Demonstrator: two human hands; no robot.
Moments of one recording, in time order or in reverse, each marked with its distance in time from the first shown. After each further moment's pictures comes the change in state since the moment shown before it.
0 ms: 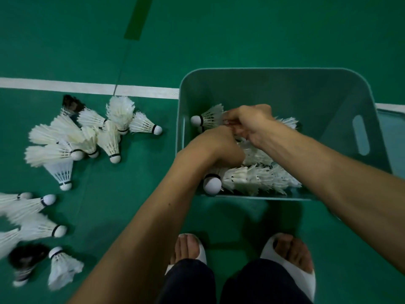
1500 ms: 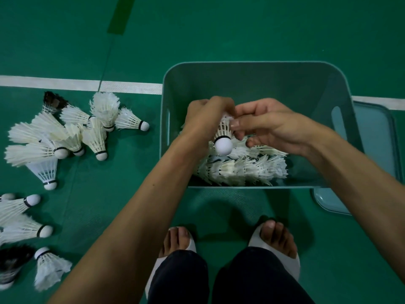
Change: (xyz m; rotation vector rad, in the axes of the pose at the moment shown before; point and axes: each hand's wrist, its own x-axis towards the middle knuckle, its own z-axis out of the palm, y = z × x) left_hand 0.009 0.014 0.007 -1.126 0.318 -0.035; right_hand -0.039 -0.007 -0.087 -0.196 -0.709 -0.197
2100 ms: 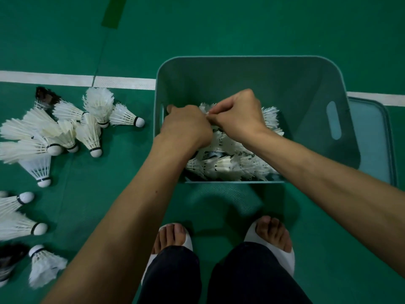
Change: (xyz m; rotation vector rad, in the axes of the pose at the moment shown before) left_hand -0.007 0.007 -0.012 1.196 0.102 -0.061; right_hand 0.044 0.013 0.045 -0.509 0.676 -0.045
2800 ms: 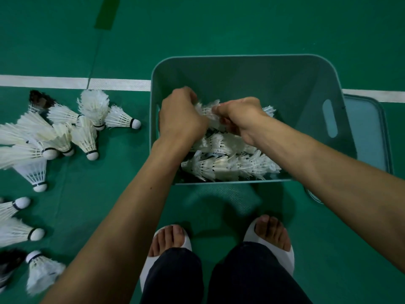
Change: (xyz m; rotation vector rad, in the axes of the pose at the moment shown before) left_hand 0.022 -0.009 0.011 -0.377 0.321 0.207; right_hand 0.027 0.014 -0.003 0.409 -0.049 0.421
